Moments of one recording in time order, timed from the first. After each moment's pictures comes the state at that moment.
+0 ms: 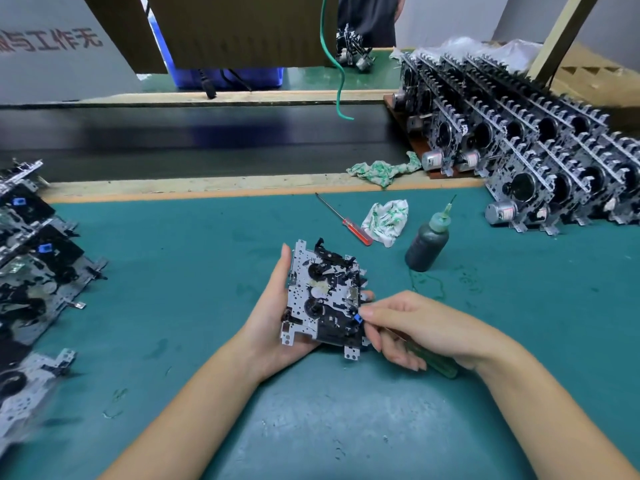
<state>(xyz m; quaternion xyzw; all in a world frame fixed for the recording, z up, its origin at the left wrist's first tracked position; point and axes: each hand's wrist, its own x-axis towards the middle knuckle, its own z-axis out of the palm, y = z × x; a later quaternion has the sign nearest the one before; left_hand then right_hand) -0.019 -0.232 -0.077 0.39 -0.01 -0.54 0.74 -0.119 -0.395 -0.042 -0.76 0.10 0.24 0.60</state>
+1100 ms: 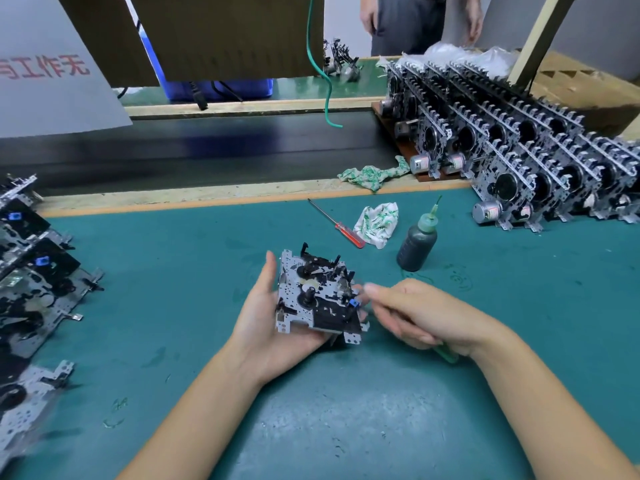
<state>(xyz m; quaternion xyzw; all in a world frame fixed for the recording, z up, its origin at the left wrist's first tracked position) -0.026 -0.230 -0.063 0.32 0.05 -0.53 0.79 -0.119 -0.408 -0.045 -0.76 0.10 0.16 0.62</state>
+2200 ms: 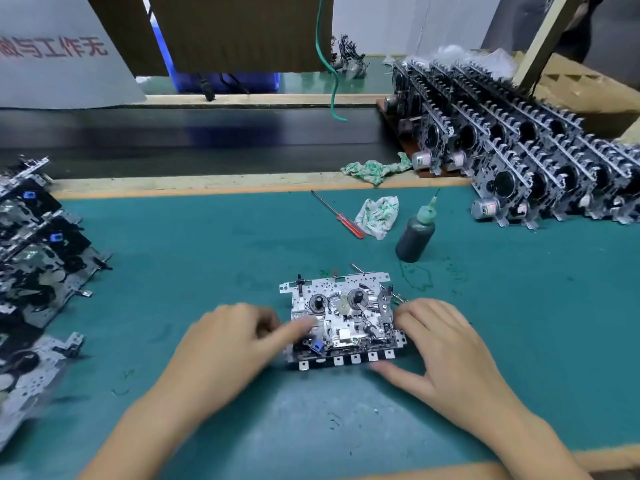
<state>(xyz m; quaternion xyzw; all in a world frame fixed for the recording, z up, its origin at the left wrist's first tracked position) -0.051 -0.166 -0.043 0.93 -0.28 -0.12 0.21 -0.185 -0.386 -0.073 -0.98 0.01 -0.19 0.07</state>
